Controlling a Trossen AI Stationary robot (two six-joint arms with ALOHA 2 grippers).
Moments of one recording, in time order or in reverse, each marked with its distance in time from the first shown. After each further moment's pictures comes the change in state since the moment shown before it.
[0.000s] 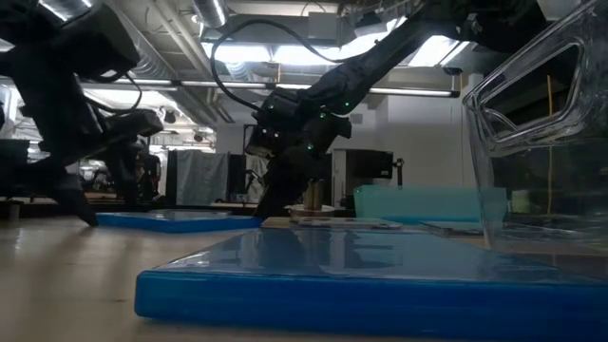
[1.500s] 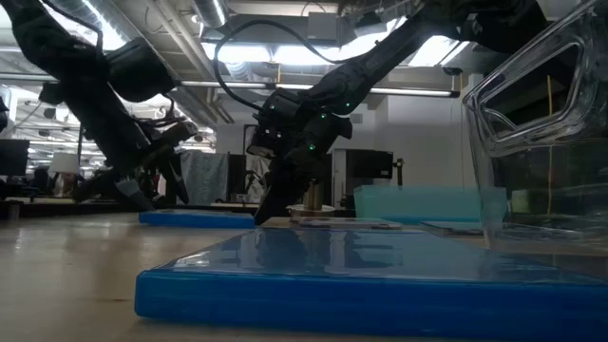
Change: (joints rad) left arm 0.329 0.098 0.006 0.351 0.061 0.418; right arm -0.003 0.000 -0.002 0.013 -0.017 -0.025
